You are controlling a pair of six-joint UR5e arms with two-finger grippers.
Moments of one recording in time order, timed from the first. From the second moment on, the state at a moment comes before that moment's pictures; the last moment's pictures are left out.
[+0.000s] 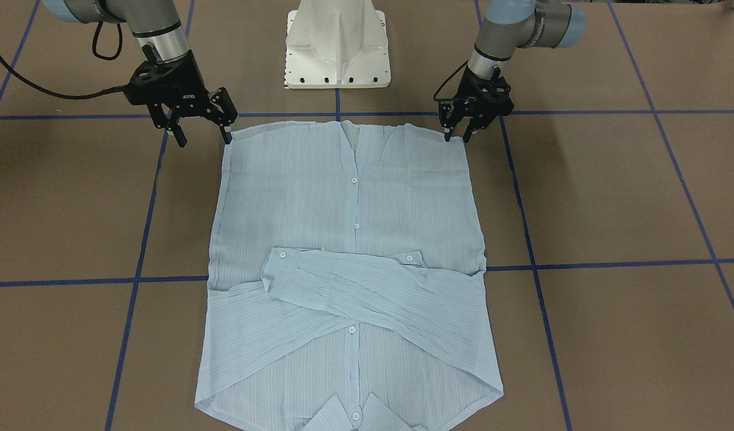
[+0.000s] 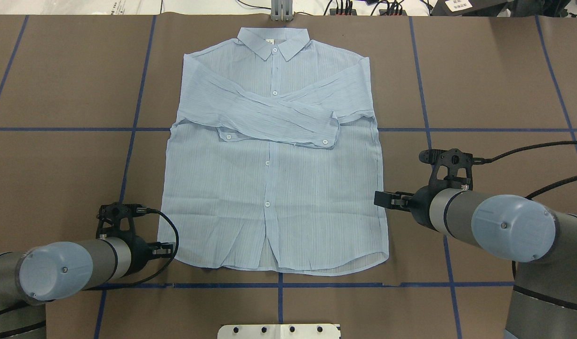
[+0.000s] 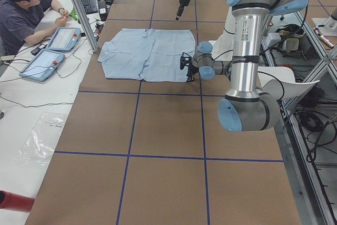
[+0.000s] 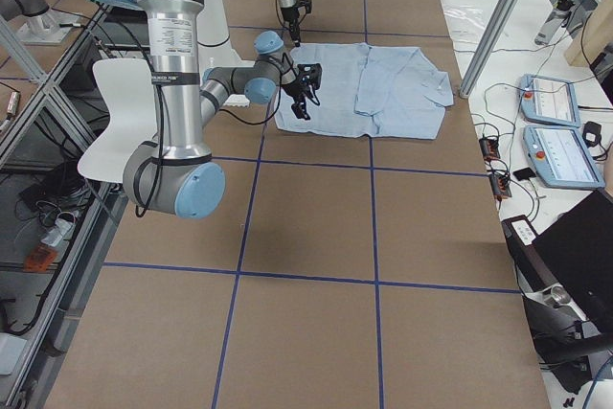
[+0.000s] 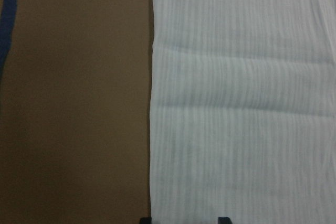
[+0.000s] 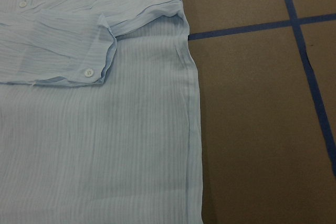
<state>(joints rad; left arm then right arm) -0.25 -1.61 -1.98 -2.08 -1.52 -1.42 0.39 -1.50 2.15 -1.26 1.48 1.40</state>
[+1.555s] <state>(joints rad) -0.25 -1.62 -1.99 -2.07 -1.52 -1.42 0.38 -1.52 2.15 -1.25 1.48 1.40</state>
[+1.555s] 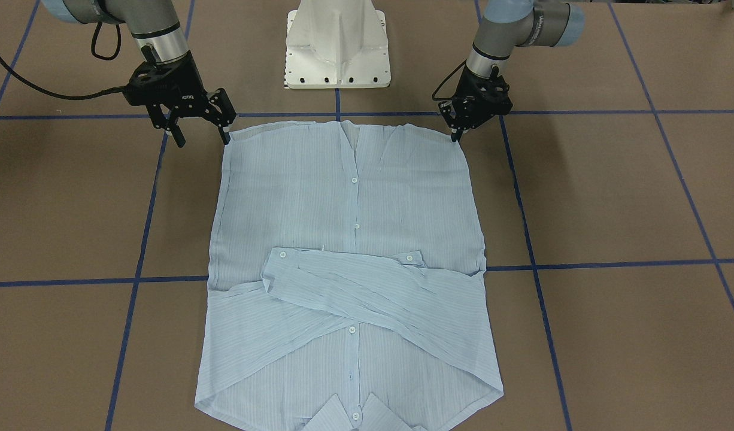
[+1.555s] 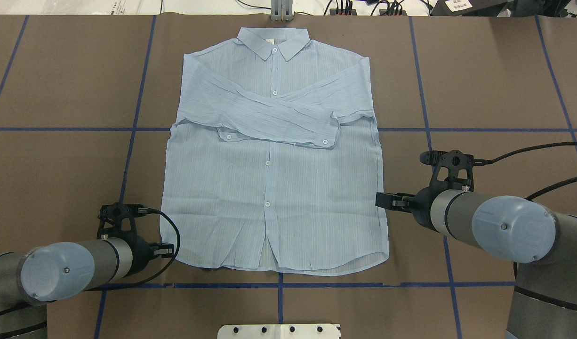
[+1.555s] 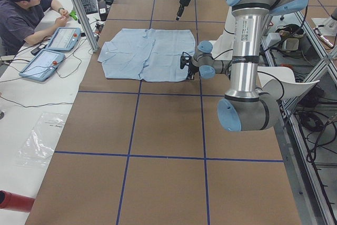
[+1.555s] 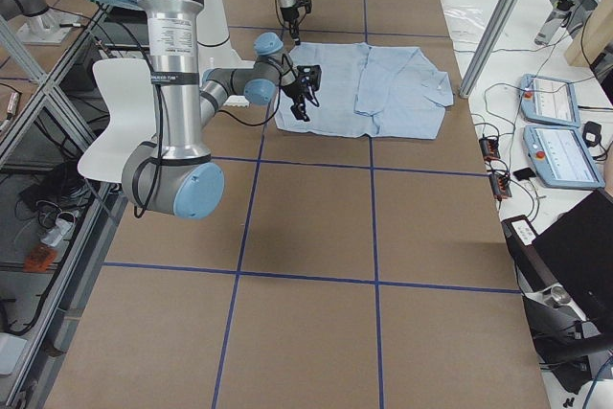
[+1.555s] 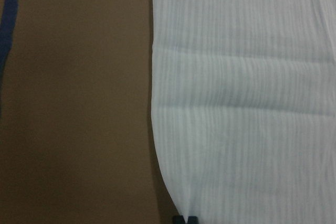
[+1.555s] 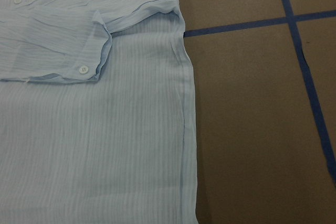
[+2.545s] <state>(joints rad) -0.25 -1.66 -2.01 -2.08 -1.44 -1.43 0.20 -1.67 2.14 -1.07 1.30 1.57</state>
